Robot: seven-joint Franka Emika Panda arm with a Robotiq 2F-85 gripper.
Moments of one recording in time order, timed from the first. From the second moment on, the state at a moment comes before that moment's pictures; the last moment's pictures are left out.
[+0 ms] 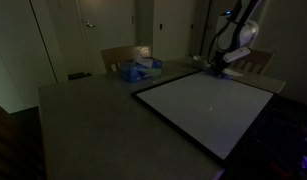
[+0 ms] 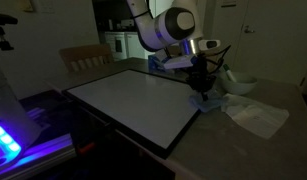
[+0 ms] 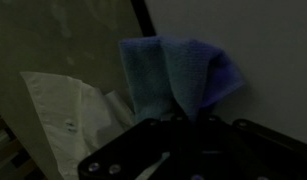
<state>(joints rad) 0.01 0.60 -0.48 -2.18 -0.19 2.89 0.14</state>
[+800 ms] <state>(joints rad) 0.10 0.50 -0.56 -2.33 -0.27 2.72 0.26</state>
